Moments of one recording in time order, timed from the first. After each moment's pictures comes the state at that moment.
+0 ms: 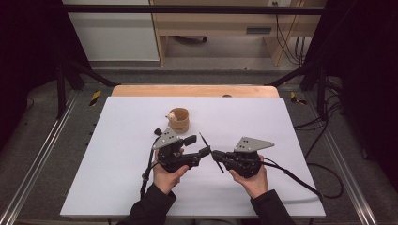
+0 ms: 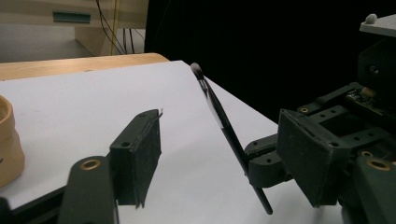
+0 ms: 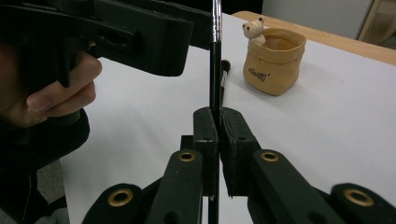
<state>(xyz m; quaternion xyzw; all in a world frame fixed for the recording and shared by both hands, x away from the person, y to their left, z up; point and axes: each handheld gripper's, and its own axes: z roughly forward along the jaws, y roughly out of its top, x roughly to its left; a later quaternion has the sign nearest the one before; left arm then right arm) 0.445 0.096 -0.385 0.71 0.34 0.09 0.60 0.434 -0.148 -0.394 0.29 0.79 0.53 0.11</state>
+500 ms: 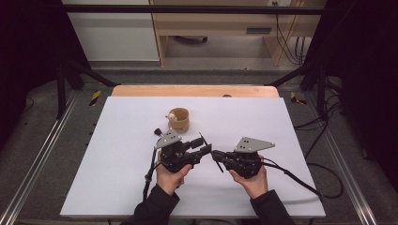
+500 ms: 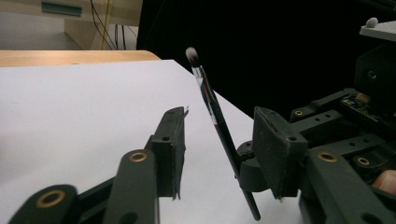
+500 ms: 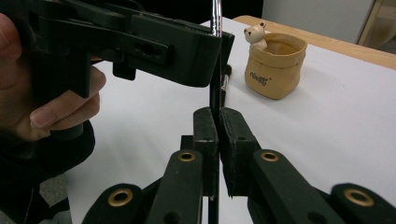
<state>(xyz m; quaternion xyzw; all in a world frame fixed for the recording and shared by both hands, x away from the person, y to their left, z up) 0.445 0.091 -0.389 0.70 0.35 0.06 0.62 0.432 -0.148 -0.392 0.29 0.79 0.54 0.12</state>
